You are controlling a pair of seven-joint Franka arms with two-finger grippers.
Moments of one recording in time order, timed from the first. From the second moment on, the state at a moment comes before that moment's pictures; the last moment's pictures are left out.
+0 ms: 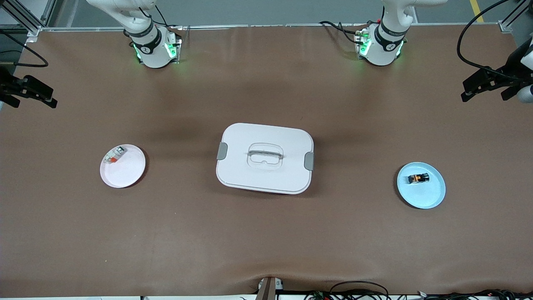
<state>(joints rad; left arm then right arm) -0.09 -0.06 0.04 -1.56 0.01 1.52 -0.06 -0.09 -0.09 0.02 -1.65 -0.01 1.57 -0.06</state>
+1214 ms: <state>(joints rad) -0.11 -0.04 0.03 -1.58 0.01 1.55 -0.07 -0.09 -0.09 0.02 -1.65 -0.01 1.57 -0.06</state>
